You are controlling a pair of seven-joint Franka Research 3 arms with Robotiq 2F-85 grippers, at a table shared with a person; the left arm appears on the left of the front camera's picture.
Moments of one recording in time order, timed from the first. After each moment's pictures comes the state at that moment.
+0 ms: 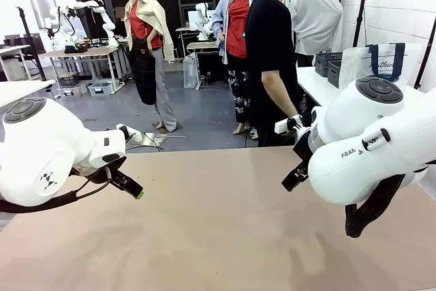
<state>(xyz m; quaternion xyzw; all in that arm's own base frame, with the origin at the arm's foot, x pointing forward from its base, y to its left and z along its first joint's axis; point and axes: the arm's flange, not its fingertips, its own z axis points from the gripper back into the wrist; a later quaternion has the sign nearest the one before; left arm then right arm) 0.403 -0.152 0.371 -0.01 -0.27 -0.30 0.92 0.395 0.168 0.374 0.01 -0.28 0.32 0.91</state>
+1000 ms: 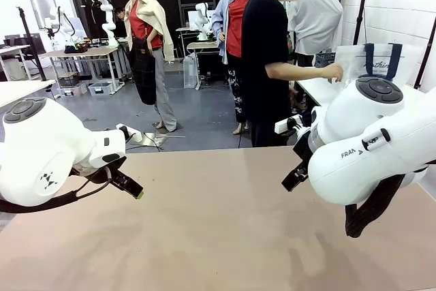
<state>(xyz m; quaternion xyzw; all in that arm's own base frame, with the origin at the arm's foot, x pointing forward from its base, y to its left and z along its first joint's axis) 0.403 -0.152 0.371 -0.01 -0.27 -0.30 0.92 0.395 0.168 0.374 0.01 -0.28 0.32 0.91</state>
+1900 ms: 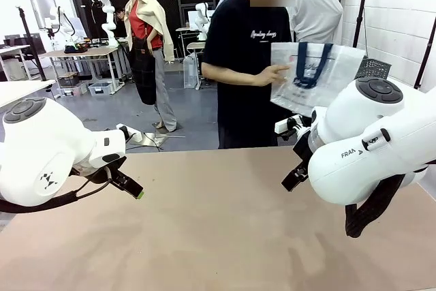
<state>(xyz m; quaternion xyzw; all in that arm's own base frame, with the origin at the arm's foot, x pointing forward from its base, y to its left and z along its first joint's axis) 0.403 -0.152 0.371 -0.01 -0.27 -0.30 0.92 0.395 0.168 0.374 0.01 -0.28 0.32 0.91</state>
